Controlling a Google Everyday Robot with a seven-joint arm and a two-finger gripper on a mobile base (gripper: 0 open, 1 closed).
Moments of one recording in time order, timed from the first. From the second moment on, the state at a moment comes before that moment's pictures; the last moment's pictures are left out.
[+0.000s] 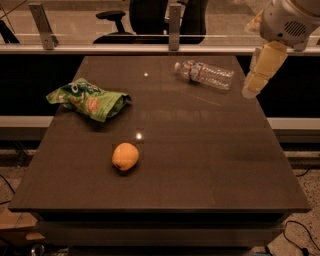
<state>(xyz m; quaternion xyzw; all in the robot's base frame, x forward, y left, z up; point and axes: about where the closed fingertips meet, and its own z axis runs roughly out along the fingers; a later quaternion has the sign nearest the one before) 0.561 -0.203 0.983 -0.61 0.76 -0.01 0.22</state>
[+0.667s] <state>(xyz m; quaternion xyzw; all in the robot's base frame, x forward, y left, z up) 0.606 -0.203 0.967 -0.60 0.78 -0.04 0.18</state>
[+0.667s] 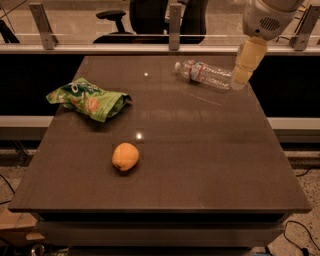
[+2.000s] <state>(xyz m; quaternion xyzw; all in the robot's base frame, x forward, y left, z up) 0.688 -0.192 0.913 -0.59 0.79 -0.06 0.12</state>
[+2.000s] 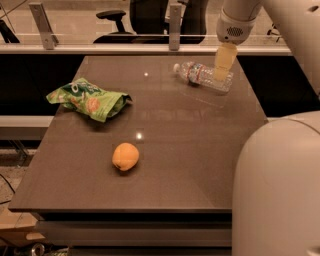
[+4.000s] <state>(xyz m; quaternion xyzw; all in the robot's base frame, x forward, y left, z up) 0.740 -0.161 0.850 -0.59 0.80 -0.01 0.09</state>
